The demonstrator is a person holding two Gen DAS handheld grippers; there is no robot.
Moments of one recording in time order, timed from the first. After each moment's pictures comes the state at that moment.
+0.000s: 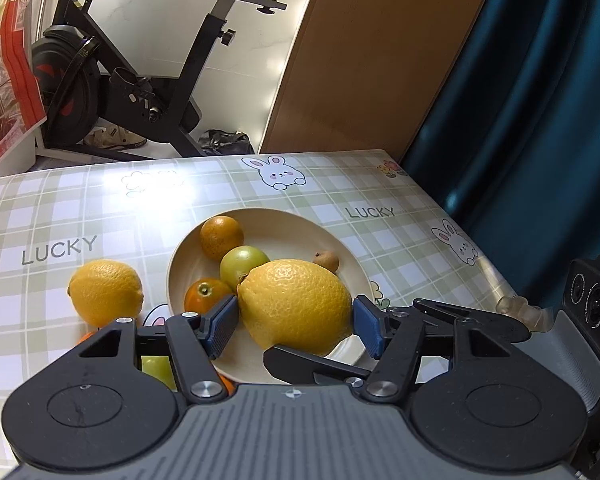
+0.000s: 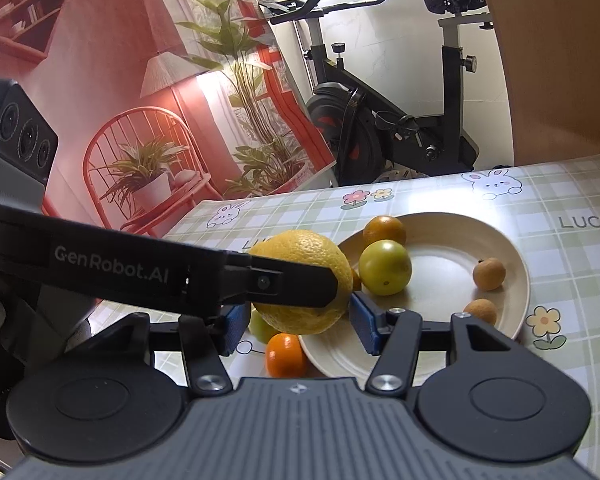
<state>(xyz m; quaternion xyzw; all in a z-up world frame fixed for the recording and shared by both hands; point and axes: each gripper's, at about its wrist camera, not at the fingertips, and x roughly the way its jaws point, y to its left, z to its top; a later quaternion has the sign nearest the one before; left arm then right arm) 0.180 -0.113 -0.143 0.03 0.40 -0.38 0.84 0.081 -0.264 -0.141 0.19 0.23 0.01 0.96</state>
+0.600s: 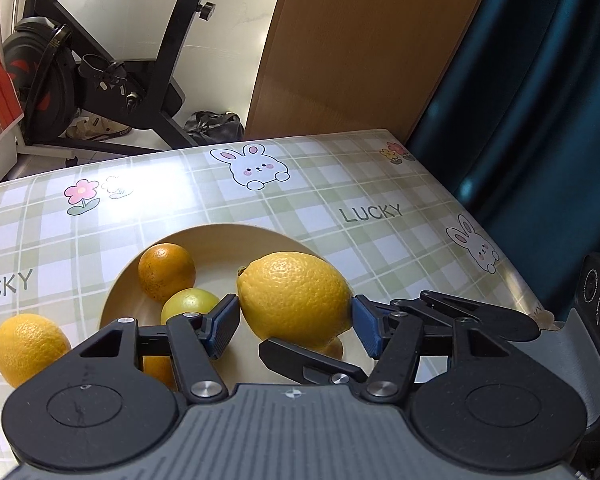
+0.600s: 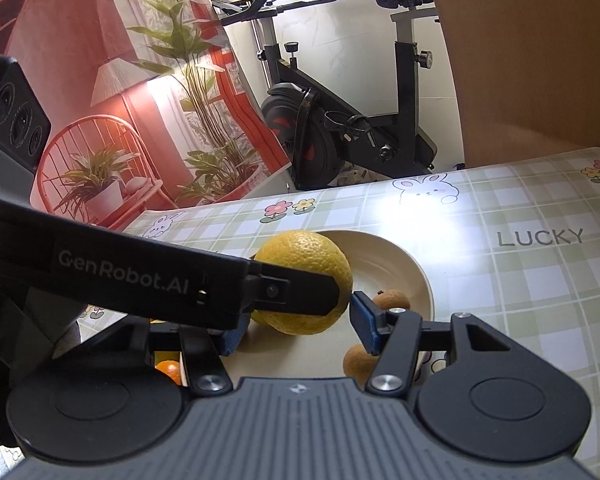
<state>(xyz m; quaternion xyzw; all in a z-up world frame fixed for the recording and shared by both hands) 0.222 -0.184 -0.170 0.05 0.43 -0.38 0.82 0.102 -0.337 -0.160 0.19 0.24 -0.03 0.95</state>
